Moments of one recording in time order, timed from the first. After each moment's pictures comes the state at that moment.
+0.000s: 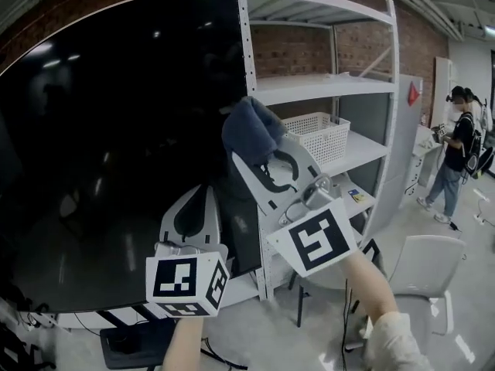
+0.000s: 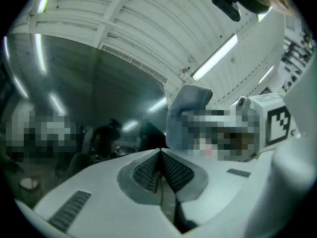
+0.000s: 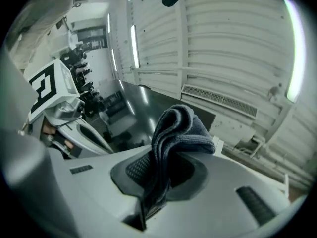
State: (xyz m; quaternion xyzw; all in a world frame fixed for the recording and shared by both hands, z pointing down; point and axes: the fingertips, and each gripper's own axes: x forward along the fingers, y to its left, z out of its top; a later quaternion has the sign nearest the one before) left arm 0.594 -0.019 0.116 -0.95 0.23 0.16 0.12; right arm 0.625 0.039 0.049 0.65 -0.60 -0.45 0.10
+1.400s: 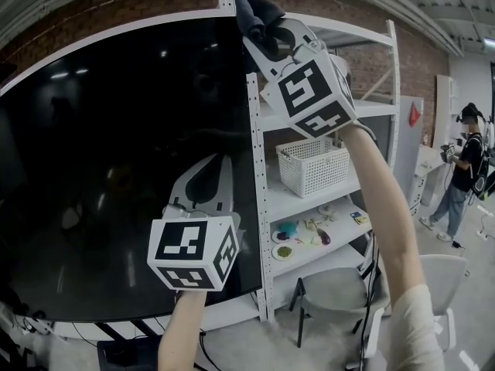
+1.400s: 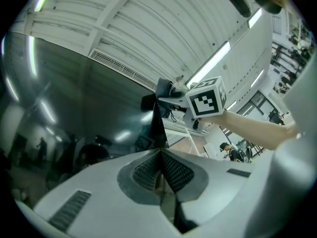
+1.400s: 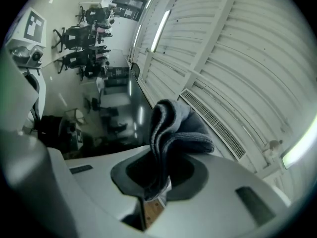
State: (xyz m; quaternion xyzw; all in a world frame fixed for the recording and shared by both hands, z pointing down) left arm 0.633 -0.006 0.033 -0.95 0.19 0.20 0.16; right arm 0.693 0.019 -0.158 0.66 -0.43 -0.57 0.22
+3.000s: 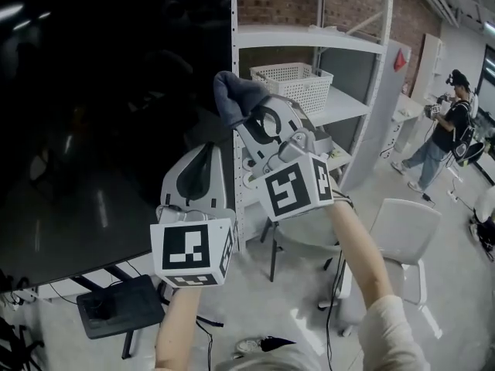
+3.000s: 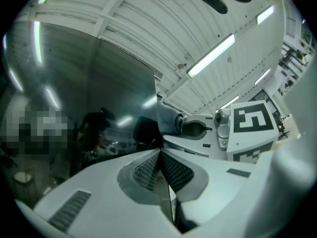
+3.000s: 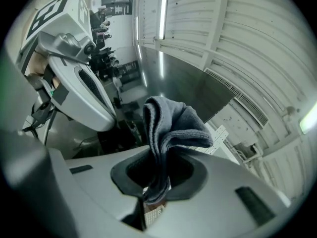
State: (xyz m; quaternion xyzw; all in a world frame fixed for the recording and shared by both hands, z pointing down) left arm 0.633 0.001 0.172 -0.96 0.20 0.14 0.11; right arm 0.686 0.000 0.129 0.67 -0.53 -0.44 0.28
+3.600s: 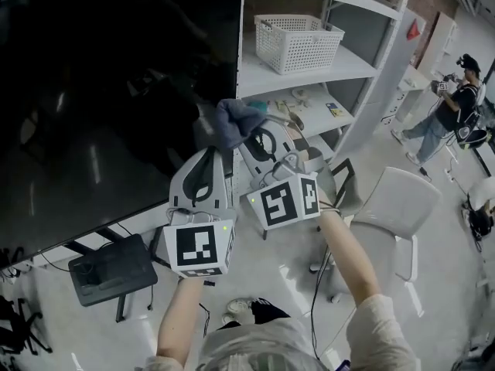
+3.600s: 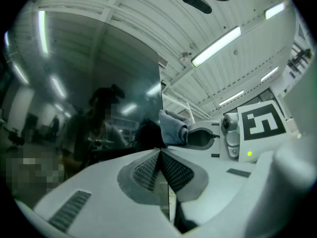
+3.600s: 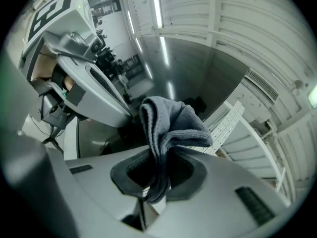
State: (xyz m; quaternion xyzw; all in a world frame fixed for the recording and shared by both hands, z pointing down) left arm 0.627 -0.013 0.301 -0.97 0.23 0.09 0.07; right arm 0.682 -0.015 0.289 0.68 -0.58 -0.34 0.30
